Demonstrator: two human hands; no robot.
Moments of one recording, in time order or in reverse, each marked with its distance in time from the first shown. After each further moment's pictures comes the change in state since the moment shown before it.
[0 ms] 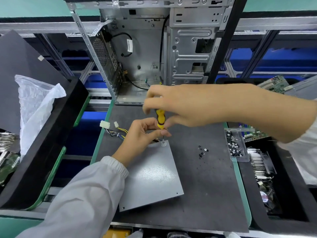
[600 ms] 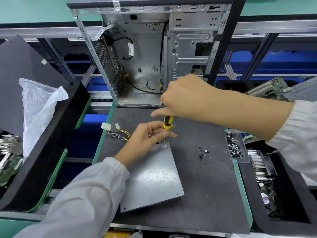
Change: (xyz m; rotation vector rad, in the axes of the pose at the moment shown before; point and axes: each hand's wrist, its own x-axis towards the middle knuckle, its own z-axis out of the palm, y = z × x) left_hand 0.001 -0.004 0.002 0.001 -0.127 -0.017; right_hand 0.007 -0.002 0.001 -0.388 0.041 0.236
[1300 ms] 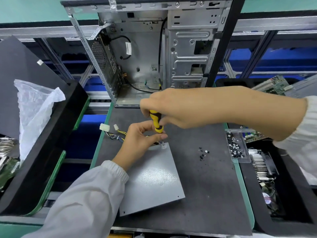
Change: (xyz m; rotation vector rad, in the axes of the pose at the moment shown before) left_hand -0.003 0.002 -0.002 0.106 0.213 0.053; right_hand 0.003 0.002 0.007 0.436 -0.094 -0.215
